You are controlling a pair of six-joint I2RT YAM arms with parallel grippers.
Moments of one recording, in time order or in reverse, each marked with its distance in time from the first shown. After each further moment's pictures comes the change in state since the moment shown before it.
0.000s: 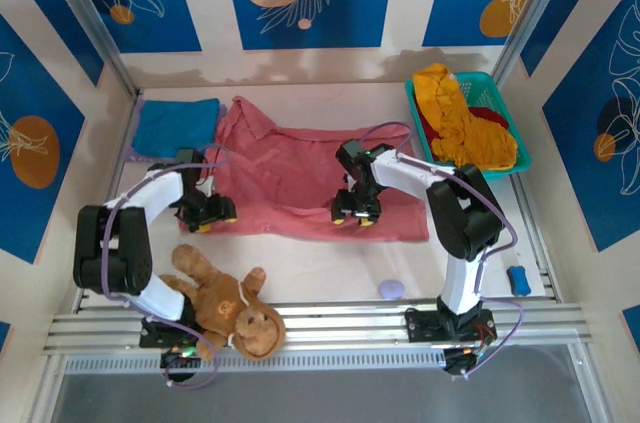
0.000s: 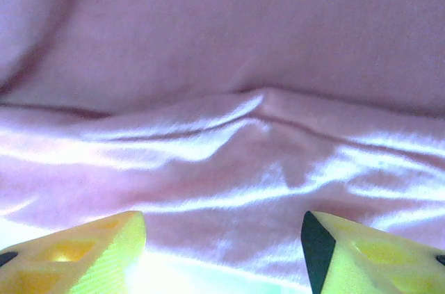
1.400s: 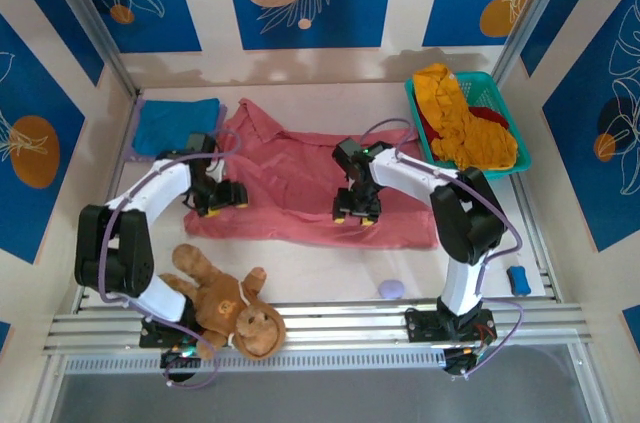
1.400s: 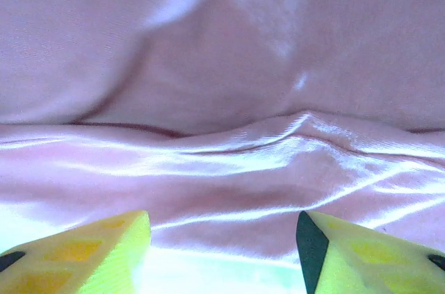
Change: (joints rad) left arm -0.103 0.011 0.175 -0.027 -0.011 -0.040; right arm 0.030 -0.037 0.058 -0.077 0.078 0.089
